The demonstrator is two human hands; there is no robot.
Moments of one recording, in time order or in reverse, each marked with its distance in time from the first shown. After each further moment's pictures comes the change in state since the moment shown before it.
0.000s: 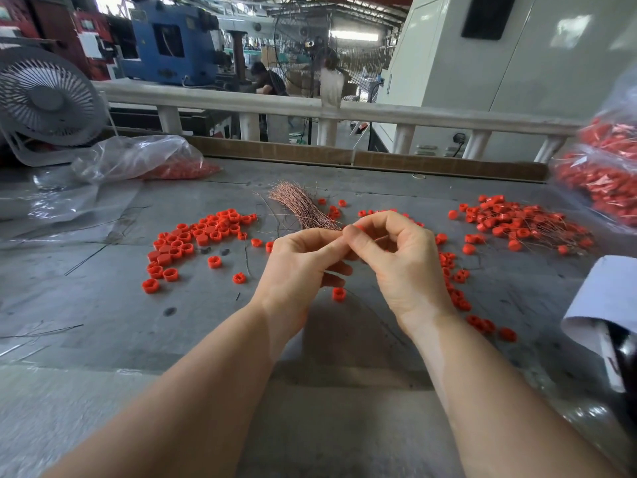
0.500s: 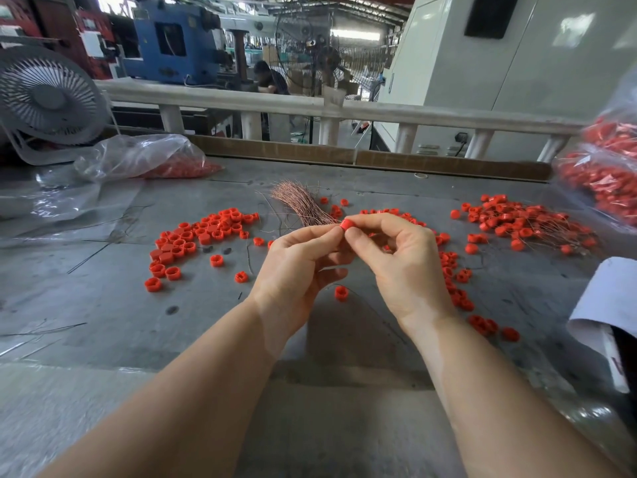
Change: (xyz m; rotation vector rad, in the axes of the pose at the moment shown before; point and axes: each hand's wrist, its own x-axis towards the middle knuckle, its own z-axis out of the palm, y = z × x) left_hand 0.002 0.003 -0.003 -0.230 -0.017 -0.113; right_hand 0.000 -0.001 0.003 0.024 -0.032 -0.082
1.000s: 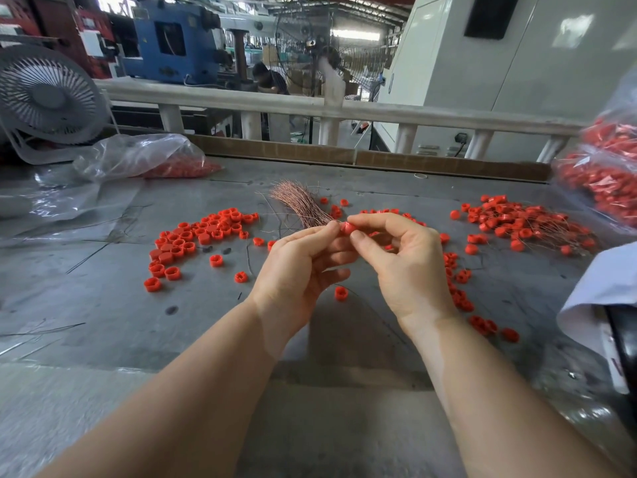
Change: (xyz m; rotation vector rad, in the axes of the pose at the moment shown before) left_hand 0.000 0.002 0.002 -0.036 -0.025 -0.054; right_hand 0.000 -0.002 -0.001 -0.037 0.034 0.012
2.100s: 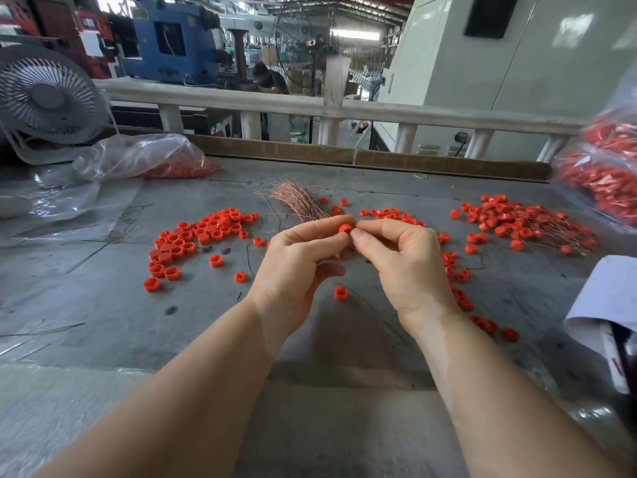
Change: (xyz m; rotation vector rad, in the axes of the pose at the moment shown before) left_hand -0.001 0.002 0.000 0.064 0.017 0.110; right_hand 0.001 0.003 -0.002 0.023 -0.010 0.123
